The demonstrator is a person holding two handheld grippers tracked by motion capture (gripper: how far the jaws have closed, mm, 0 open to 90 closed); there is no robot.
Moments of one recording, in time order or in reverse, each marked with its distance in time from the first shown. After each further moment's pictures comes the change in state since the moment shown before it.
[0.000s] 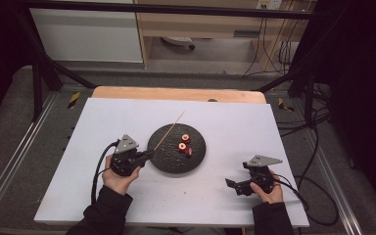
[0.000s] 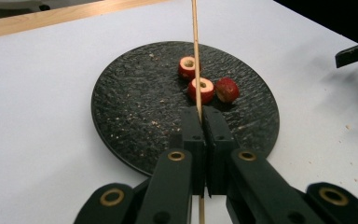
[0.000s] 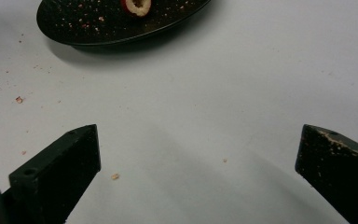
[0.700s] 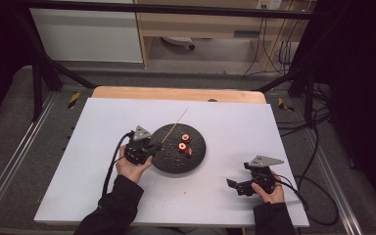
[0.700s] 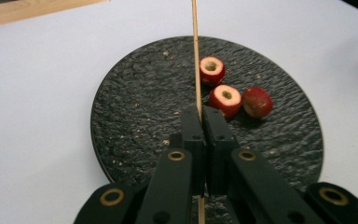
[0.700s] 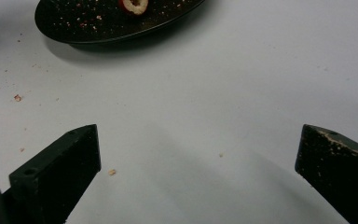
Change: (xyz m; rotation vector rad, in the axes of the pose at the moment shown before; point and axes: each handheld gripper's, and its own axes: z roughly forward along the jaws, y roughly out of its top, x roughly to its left) left arm 0.004 0.015 0.047 0.074 0.069 -0.018; right arm -0.002 -0.003 -0.002 0.000 0.000 0.013
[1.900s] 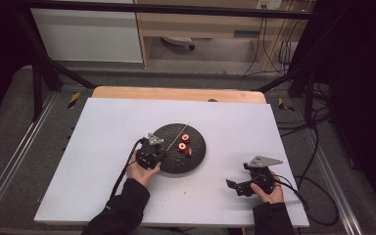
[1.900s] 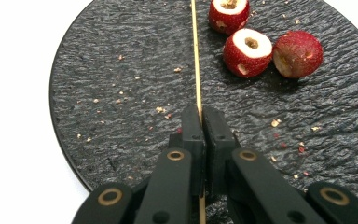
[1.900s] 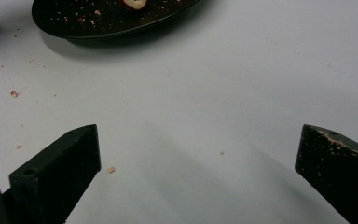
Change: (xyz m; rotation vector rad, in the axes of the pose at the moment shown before) left arm -0.009 -0.020 0.042 0.139 0.058 0.005; right arm 0.000 -0.001 0.002 0.010 -0.002 -0.009
